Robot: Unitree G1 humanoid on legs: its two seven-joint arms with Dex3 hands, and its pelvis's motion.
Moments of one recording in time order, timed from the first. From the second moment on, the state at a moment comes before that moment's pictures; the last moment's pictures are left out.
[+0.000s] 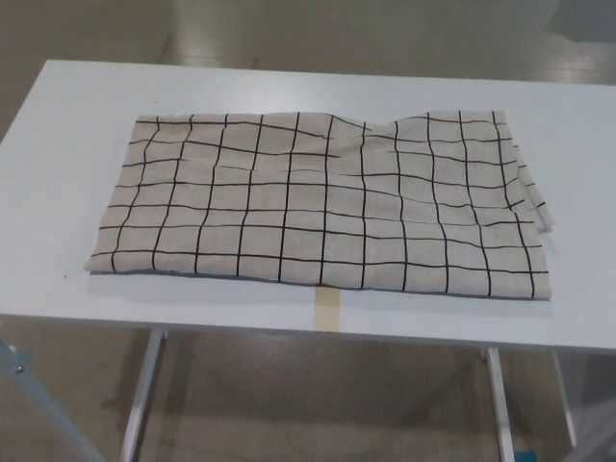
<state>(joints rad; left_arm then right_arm) 0.06 0.29 0.44 0.81 -0.13 -0.29 -0.09 0.13 -0.17 -0.38 0.59 0.06 -0.26 -0.03</state>
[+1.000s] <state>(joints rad) 0.19 0.28 0.45 0.51 0.03 -0.68 -0.01 0.21 -0.10 -0.33 0.45 0.09 -0.31 0.00</state>
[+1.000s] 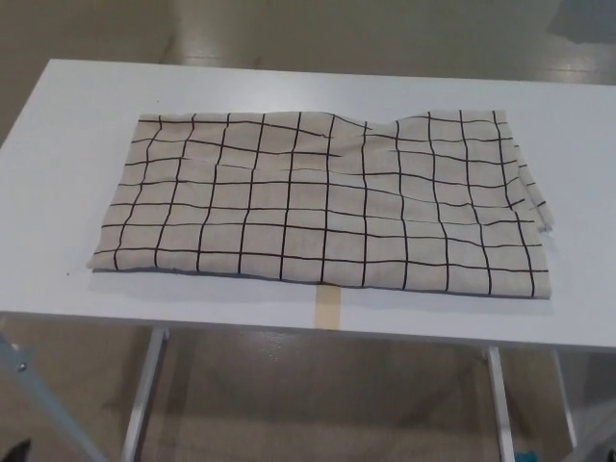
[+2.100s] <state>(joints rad) -0.22 0.51 0.20 0.12 0.51 -0.72 -0.01 0.28 -0.11 -0.28 0.47 0.09 -0.32 0.03</state>
